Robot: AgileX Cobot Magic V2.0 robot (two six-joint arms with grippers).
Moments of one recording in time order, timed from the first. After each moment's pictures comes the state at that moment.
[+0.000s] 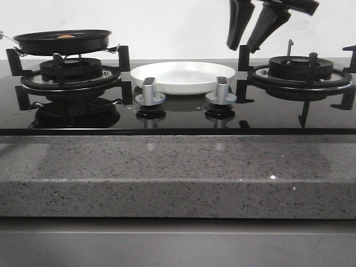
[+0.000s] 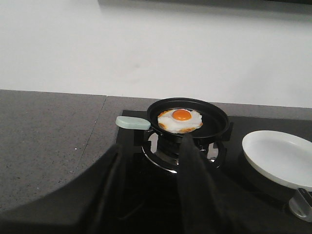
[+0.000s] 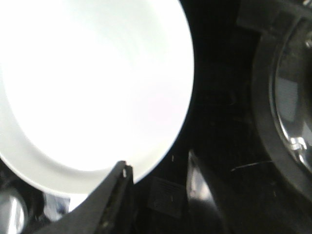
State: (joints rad) left arm -0.03 0.33 -0.62 -0.10 0.44 0.01; right arm 0.23 2.03 -2.05 0.25 1.24 0.14
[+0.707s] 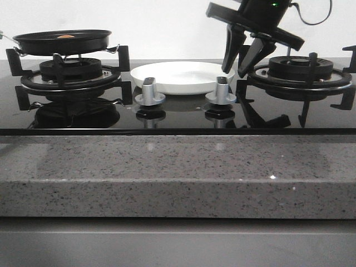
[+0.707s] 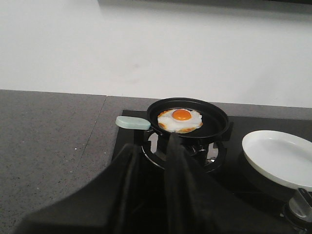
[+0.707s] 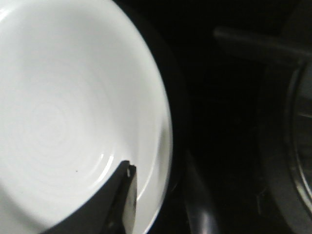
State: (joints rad) left arm -0.03 0.33 -0.62 -0.10 0.44 0.01; right arm 0.19 2.19 -2.14 0.35 1.24 0.17
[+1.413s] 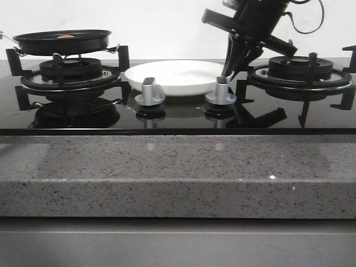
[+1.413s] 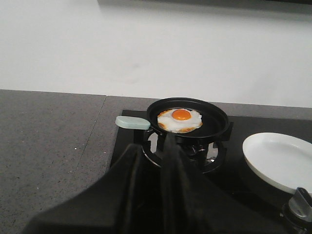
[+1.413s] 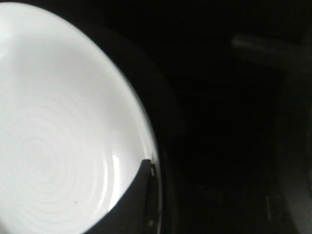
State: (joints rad) left arm -0.03 0.33 -0.62 -0.10 0.44 0.01; right arm 0.19 2.22 -2.18 0.37 1.24 0.17
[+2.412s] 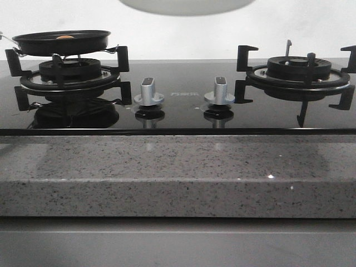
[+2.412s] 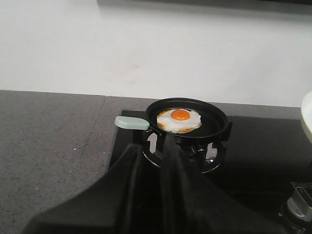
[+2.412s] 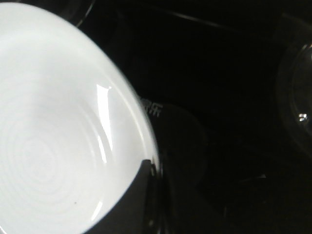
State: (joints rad) left arm -0.03 0.33 -0.62 -0.10 0.44 0.01; right arm 0.23 1.74 -1.87 0.35 1.26 -0.05
